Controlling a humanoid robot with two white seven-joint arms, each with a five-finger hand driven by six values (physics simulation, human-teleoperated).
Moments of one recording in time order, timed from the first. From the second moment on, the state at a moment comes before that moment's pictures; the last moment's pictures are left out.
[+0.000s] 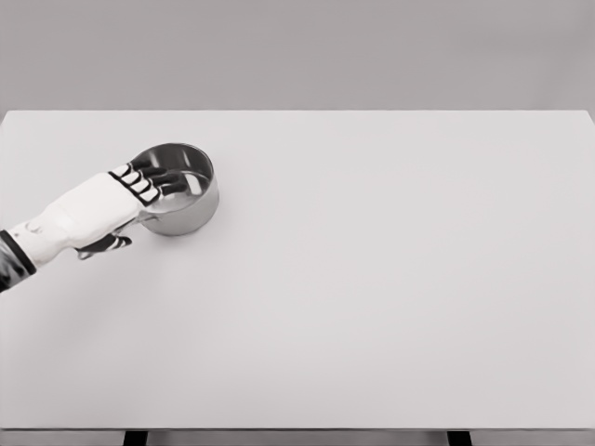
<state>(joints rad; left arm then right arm) -0.28 1.02 -0.58 -1.76 -0.58 -0.28 0.03 -0.01 0.00 0.15 0.14 0.07 -0.28 0.27</state>
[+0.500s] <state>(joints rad) -0.25 1.02 -0.55 -1.76 -0.58 -0.30 0.03 -0.01 0.00 0.15 0.14 0.07 -0.28 0.27</state>
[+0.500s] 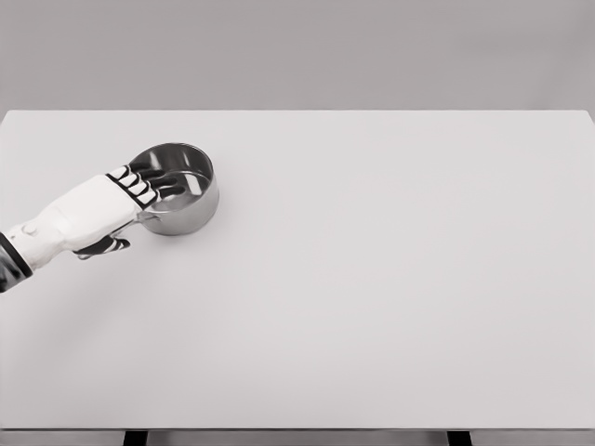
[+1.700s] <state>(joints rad) -0.25 1.02 -0.51 -1.73 -0.68 -0.29 0.03 -0.01 0.00 0.15 0.14 0.07 -0.28 0.27</state>
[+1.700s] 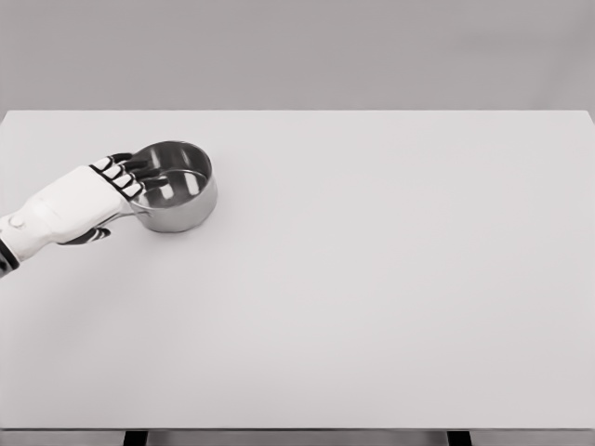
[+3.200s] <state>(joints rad) -0.27 1.03 -0.47 -1.64 -0.70 -0.29 0.03 -0.01 0.00 0.15 0.14 0.07 -0.28 0.27</state>
